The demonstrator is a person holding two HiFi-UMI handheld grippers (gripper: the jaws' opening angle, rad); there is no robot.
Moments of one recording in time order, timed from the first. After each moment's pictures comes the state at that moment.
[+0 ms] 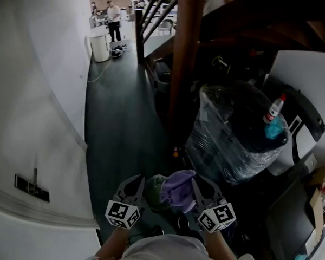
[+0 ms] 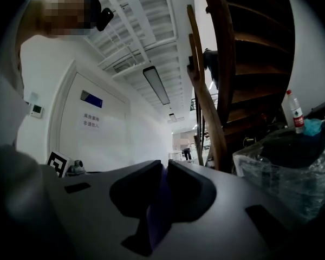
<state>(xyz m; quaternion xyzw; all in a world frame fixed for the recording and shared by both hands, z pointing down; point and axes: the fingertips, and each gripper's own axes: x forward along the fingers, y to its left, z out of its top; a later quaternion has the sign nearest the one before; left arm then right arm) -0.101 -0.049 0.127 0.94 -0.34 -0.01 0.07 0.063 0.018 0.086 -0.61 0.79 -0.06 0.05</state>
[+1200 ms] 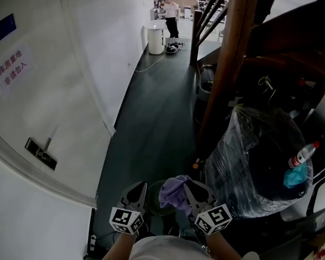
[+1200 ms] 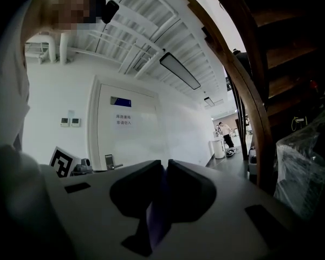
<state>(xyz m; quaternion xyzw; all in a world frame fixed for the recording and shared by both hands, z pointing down) -0.051 -0.053 0.143 0.83 -0.54 -0.01 0.10 0.096 -0.058 0.105 -0.39 0.92 -0.09 0.02</state>
